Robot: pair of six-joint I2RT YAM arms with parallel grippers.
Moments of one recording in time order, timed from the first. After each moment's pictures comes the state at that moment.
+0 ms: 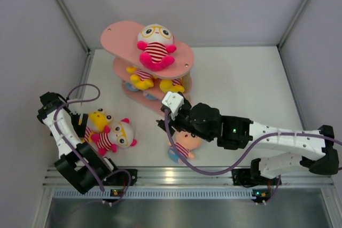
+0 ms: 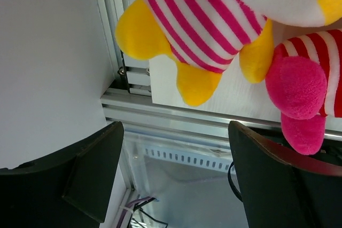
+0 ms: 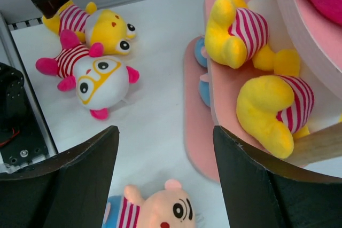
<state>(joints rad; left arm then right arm) 0.69 1.20 1.01 -1.07 -0.07 0.71 1.37 1.26 1.24 -0.21 0.39 -0.14</state>
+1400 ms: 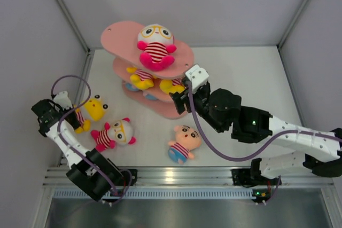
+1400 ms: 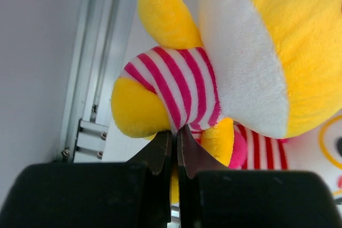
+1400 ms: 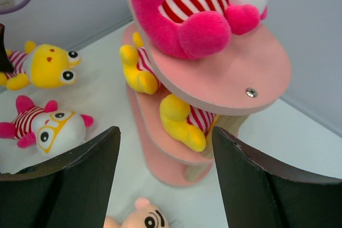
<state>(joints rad) 0.84 1.10 0.85 -0.74 0.36 0.44 1.33 1.19 1.38 -0.28 0.65 -0.09</state>
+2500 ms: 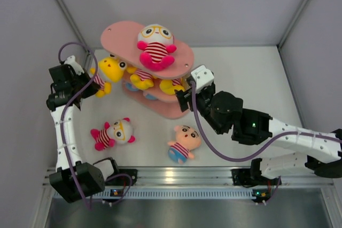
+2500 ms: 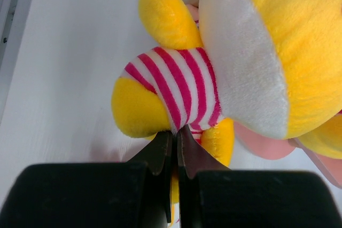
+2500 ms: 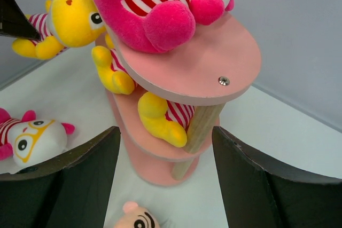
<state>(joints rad) 0.34 1.13 1.20 -0.72 0.34 -0.19 1.33 1.15 1.32 -0.21 0.77 -0.10</state>
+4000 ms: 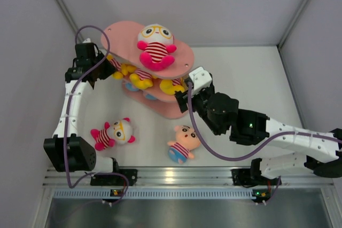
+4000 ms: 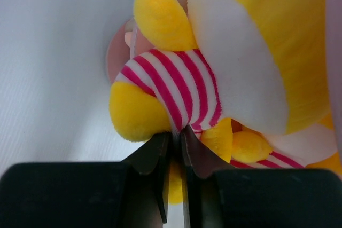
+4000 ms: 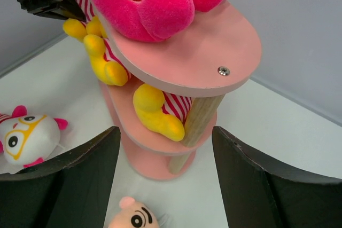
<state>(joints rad) 0.06 1.40 1.43 -0.67 0.12 -0.55 1.33 1.16 1.30 -0.22 0.80 -0.08</state>
